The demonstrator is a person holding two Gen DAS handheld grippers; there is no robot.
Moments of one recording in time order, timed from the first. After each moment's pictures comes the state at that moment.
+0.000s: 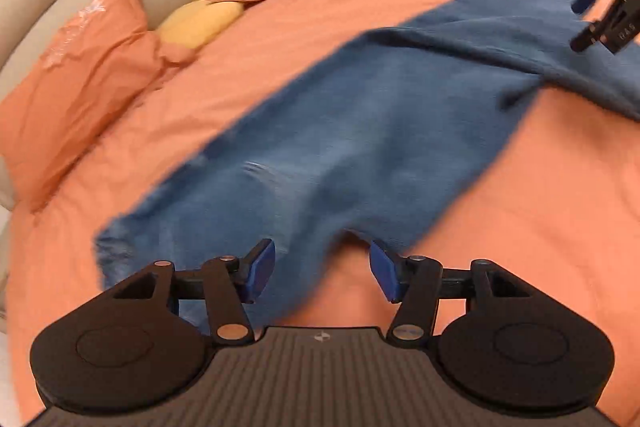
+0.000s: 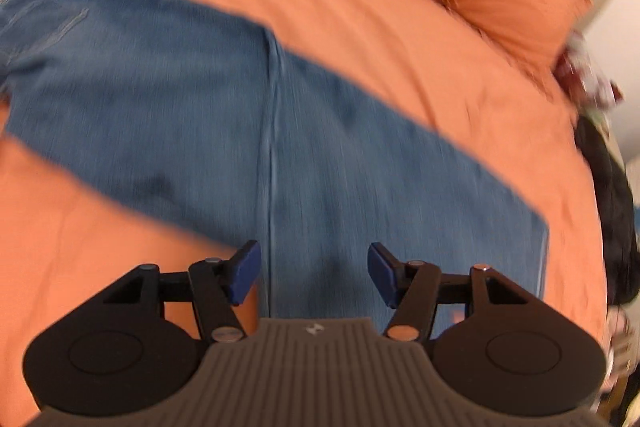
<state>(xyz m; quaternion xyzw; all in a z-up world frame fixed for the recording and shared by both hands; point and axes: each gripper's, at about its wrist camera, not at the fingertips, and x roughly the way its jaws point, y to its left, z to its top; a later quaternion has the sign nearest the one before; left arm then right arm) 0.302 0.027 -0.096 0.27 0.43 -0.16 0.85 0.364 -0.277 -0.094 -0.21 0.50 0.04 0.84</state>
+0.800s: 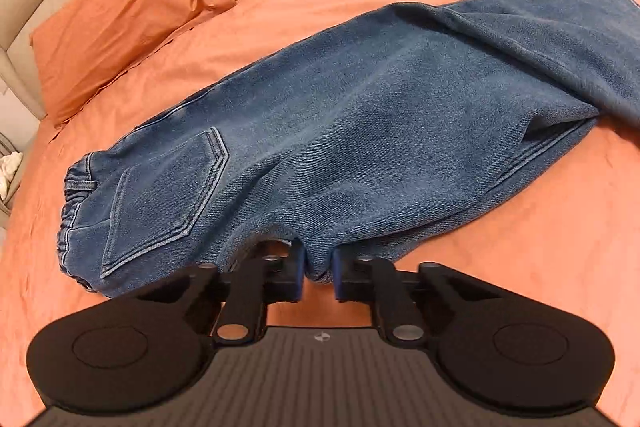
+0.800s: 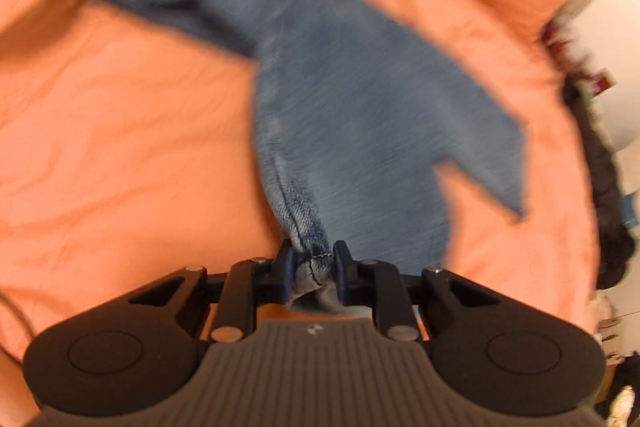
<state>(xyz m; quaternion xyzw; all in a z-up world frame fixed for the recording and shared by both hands) 0.325 -0.041 -0.142 0.21 0.47 -0.02 0.86 0.254 -0.355 -0.098 -0.29 0.46 0.03 0.84</state>
